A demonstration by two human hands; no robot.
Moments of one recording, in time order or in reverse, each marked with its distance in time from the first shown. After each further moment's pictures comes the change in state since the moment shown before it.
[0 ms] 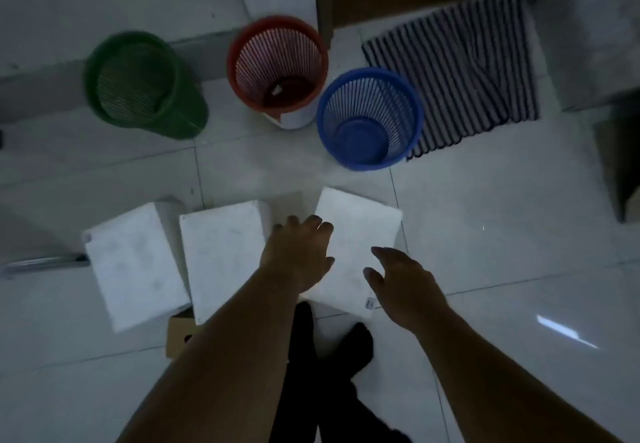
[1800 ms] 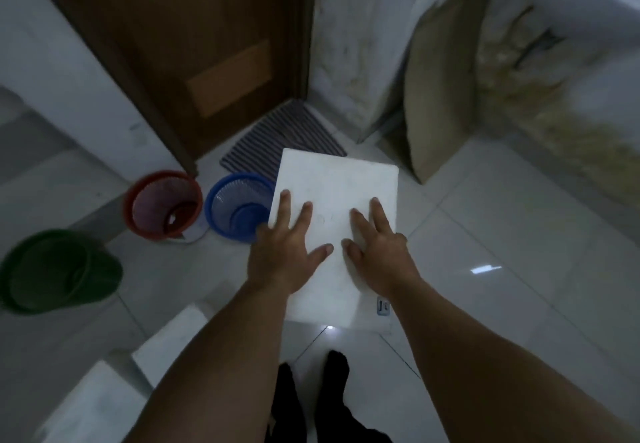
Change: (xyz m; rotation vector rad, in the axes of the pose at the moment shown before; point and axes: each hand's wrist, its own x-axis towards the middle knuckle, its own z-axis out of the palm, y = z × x) left_hand -0.122 0.149 -0.159 0.001 0.297 0.273; right_hand -0.231 0.004 -0.131 0.236 0.508 0.338
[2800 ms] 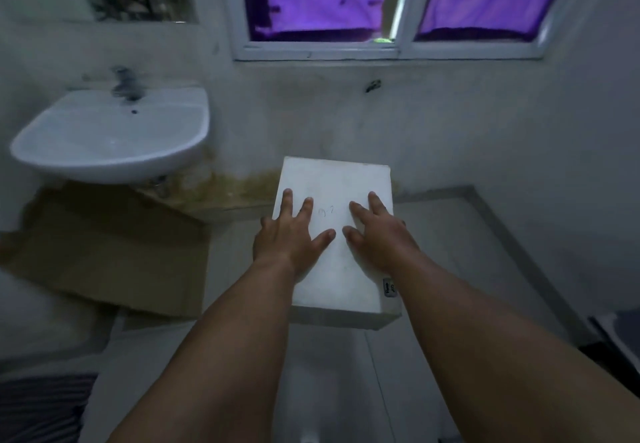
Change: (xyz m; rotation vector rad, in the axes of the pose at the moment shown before) left_hand 0.005 0.683 -0.012 0.202 0.043 0.916; right_hand -0.219 0.495 -0.315 0.277 0.602 0.757
